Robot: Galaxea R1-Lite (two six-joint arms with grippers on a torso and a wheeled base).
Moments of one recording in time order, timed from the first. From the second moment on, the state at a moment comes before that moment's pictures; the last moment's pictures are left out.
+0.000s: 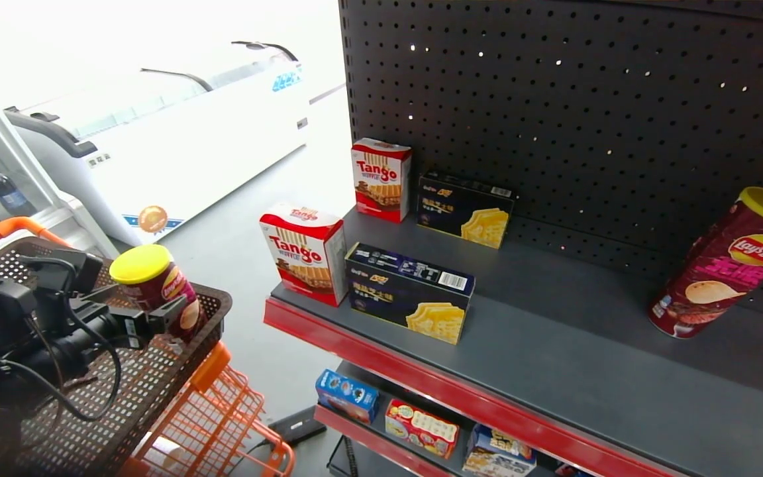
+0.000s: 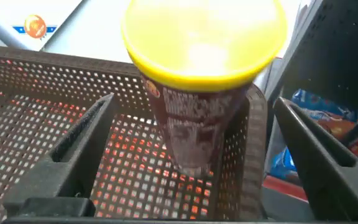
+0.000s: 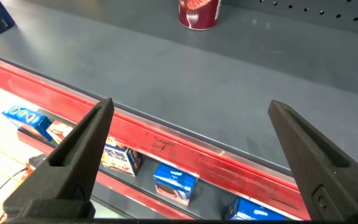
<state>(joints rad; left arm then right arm) 0.26 1.89 -0.41 -1.33 -0.28 0.15 0.00 0.00 0.00 0.00 -0.02 0.00</state>
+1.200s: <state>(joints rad) 0.23 2.08 -0.59 -1.45 -0.23 0.16 0.00 0.00 0.00 0.00 -0.02 0.00</state>
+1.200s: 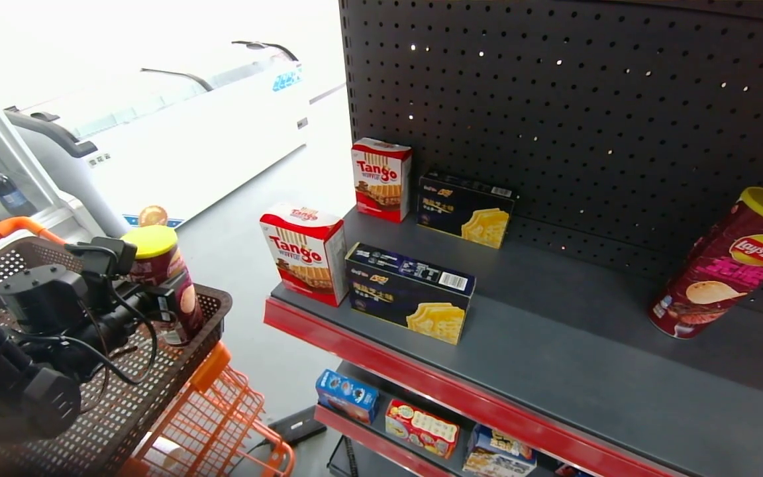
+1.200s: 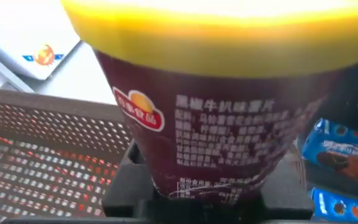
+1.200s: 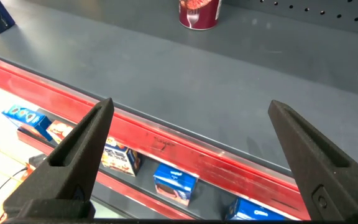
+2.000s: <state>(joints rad) 0.08 1.50 -0.54 -1.04 -0.26 0.10 0.00 0.00 0.00 0.00 -0.02 0.00</state>
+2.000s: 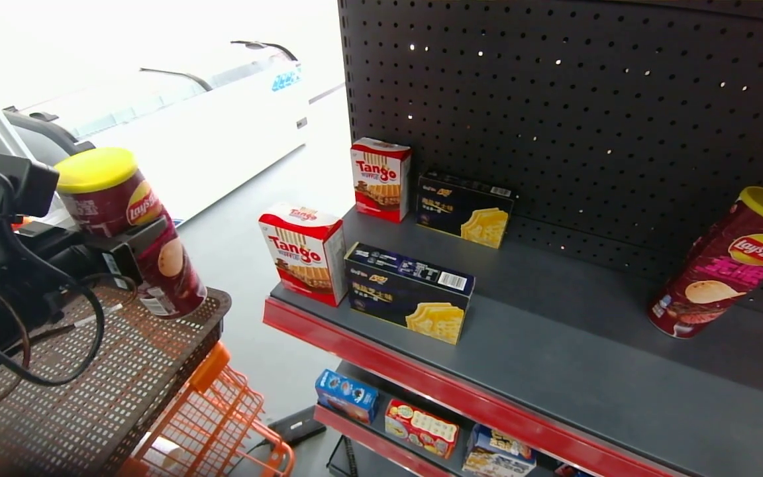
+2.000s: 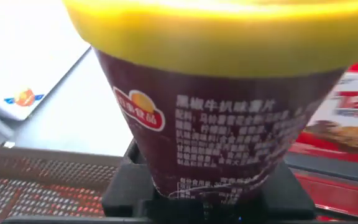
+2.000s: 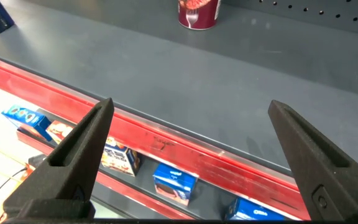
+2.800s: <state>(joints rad) -0.40 1.28 -0.32 -1.01 -0.27 0.06 0.00 0.00 0.00 0.00 -0.02 0.00</state>
